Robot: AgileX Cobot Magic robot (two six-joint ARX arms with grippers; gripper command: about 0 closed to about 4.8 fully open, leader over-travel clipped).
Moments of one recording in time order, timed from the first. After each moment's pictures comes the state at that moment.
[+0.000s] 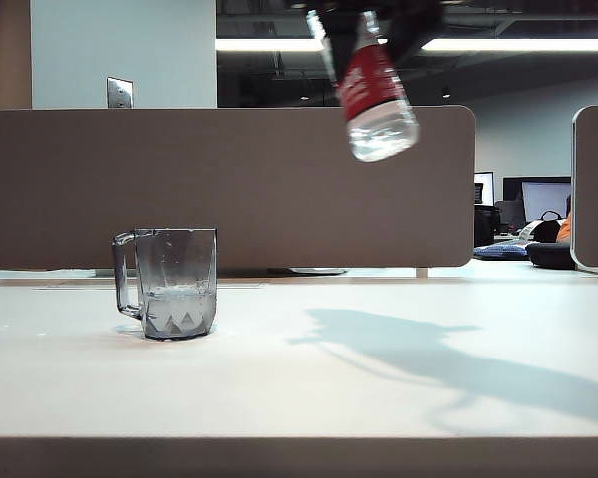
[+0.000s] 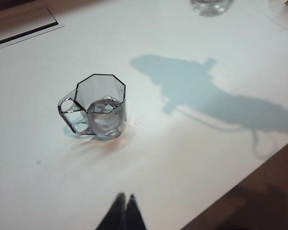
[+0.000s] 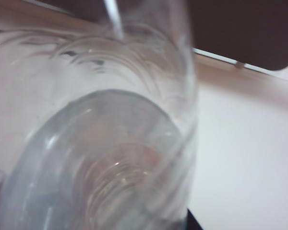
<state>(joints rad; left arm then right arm) -0.41 0.64 0.99 -0.87 0.17 0.09 0.65 1.53 1.40 -0.38 0.46 0.06</state>
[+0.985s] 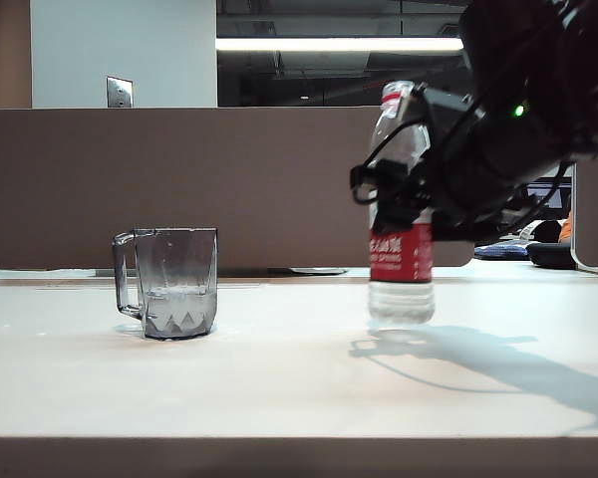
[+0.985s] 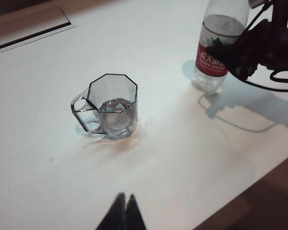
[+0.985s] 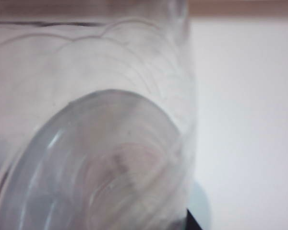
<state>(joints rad) -0.41 0.64 0.99 -0.87 0.13 0.10 0.49 1.62 0.68 0.60 0.17 0.19</state>
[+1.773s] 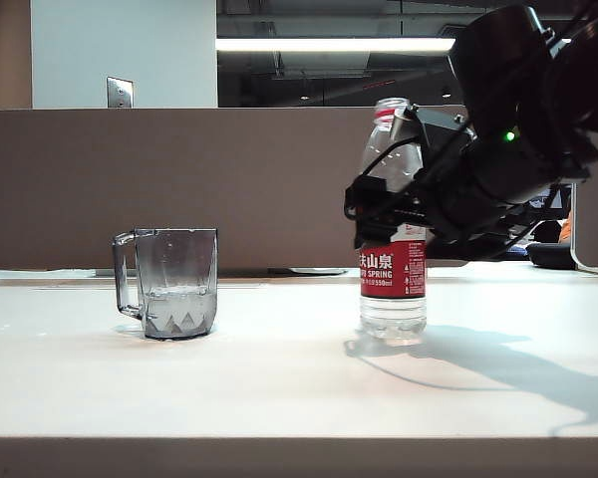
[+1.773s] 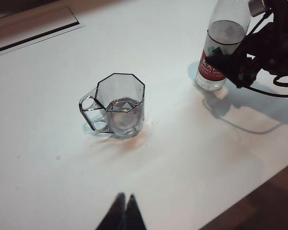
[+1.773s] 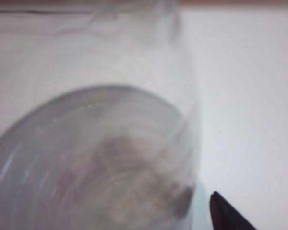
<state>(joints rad) -0.41 0.63 0.99 -0.87 0.10 0.10 0.49 1.67 0.69 0.60 0.16 0.19</state>
